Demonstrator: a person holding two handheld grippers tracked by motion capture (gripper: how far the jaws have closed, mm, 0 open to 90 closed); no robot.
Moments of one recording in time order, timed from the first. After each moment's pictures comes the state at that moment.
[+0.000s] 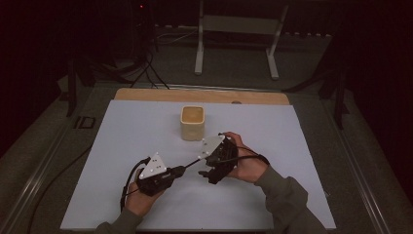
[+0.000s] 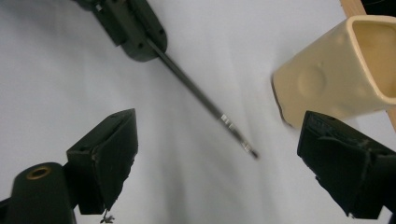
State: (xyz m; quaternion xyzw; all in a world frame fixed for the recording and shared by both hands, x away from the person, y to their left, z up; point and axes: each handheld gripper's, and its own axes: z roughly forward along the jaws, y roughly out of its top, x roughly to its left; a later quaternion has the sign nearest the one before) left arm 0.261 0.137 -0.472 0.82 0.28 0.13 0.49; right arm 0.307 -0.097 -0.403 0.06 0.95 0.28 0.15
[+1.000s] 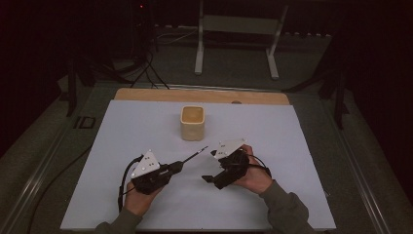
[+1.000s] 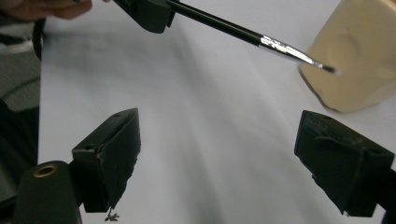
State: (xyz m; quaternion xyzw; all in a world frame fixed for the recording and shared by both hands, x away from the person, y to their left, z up) left arm 0.258 0.143 -0.461 0.78 0.28 0.14 0.54; right arm 0.305 -0.132 -0.433 0.15 0.91 0.39 0.07
